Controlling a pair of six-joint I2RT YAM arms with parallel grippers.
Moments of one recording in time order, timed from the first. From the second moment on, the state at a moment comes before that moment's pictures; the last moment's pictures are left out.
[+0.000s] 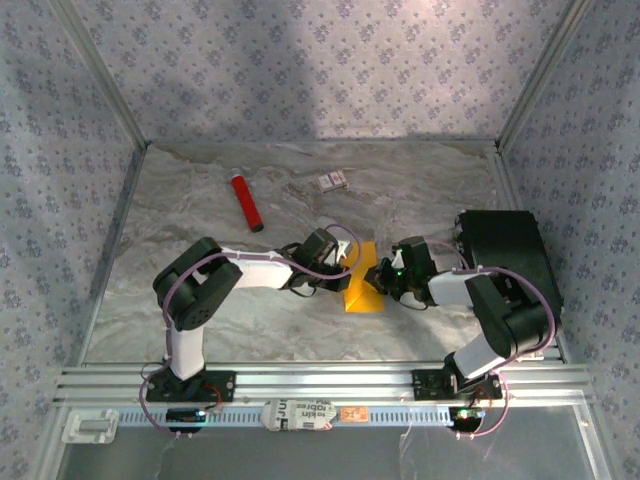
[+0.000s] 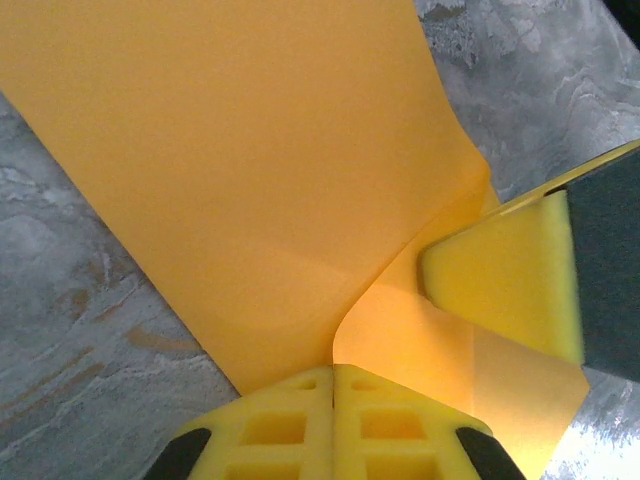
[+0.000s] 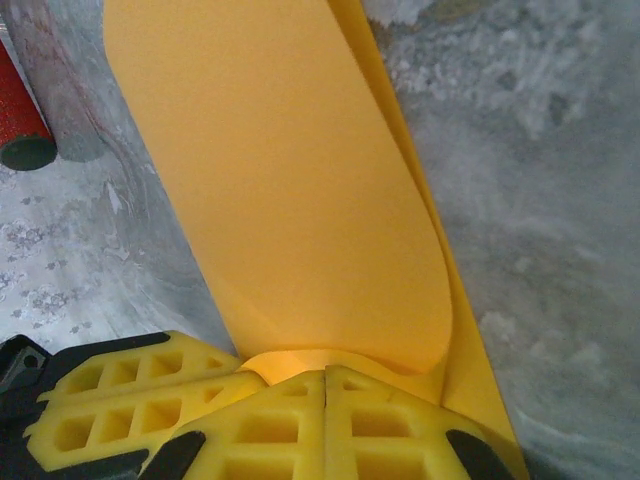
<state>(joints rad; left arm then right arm) -0.87 1.90 0.99 0.03 0.29 -0.52 0.37 1.53 0.44 0.25 -0.52 1.02</state>
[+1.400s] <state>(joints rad) -0.87 1.90 0.99 0.04 0.30 -0.52 0.41 1.36 0.37 0.26 -0.49 1.05</state>
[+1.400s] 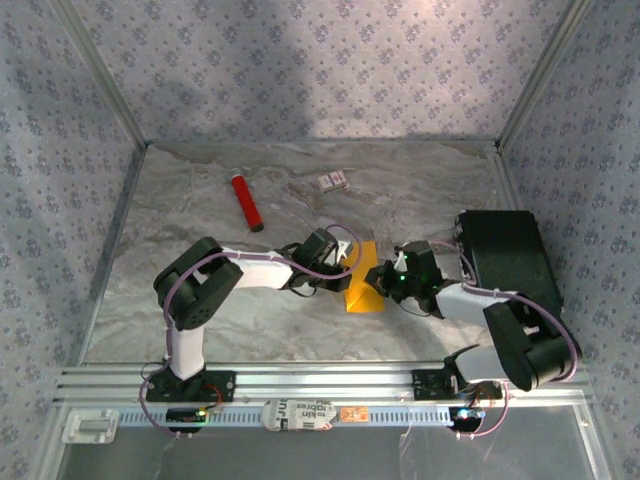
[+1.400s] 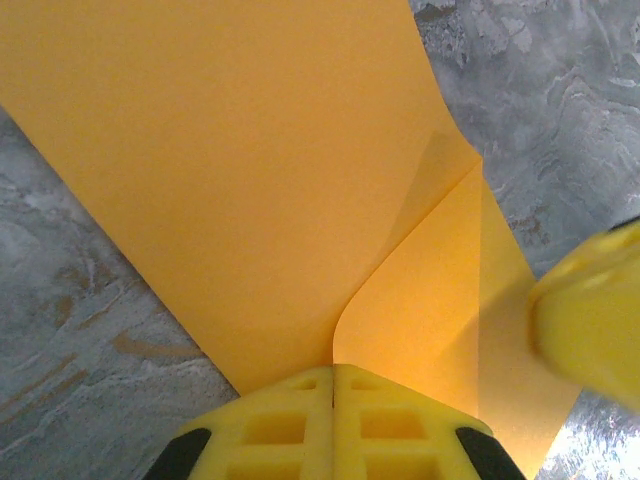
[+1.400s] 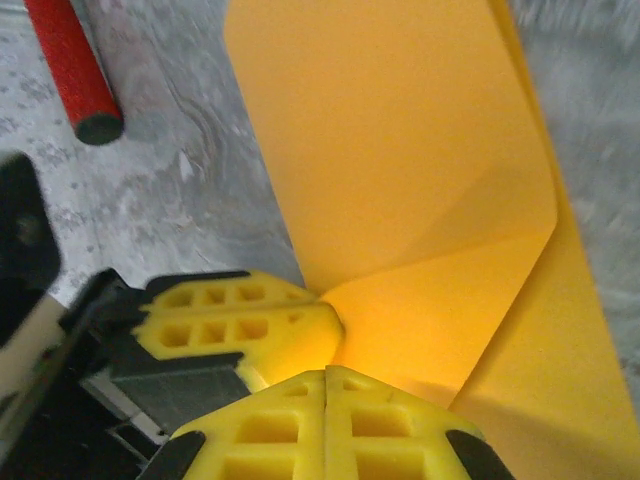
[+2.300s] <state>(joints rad) -0.85 1.84 1.00 -0.06 0.27 -0.56 0.45 1.48 0.34 0.36 -0.49 1.07</state>
